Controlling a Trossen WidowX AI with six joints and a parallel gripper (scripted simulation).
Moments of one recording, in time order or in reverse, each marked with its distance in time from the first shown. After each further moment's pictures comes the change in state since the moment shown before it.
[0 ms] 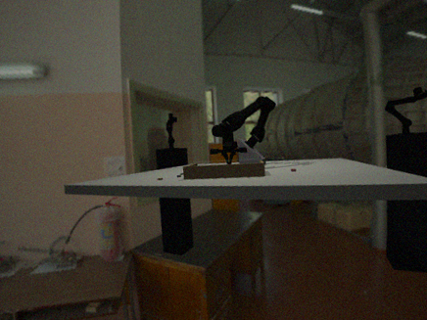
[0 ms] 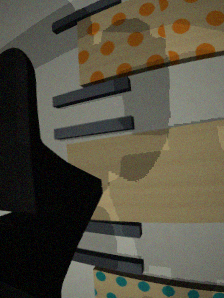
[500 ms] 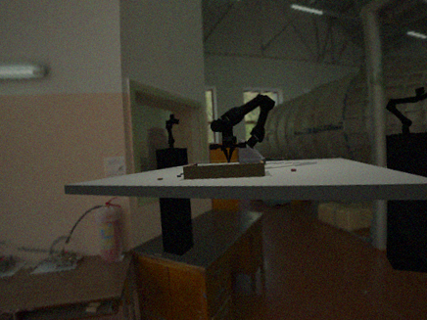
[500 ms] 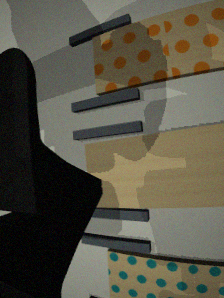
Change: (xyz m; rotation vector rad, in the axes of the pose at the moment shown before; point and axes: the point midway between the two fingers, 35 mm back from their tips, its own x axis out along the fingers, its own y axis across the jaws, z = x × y) arm -0.025 -0.001 0.000 0.000 0.001 -0.002
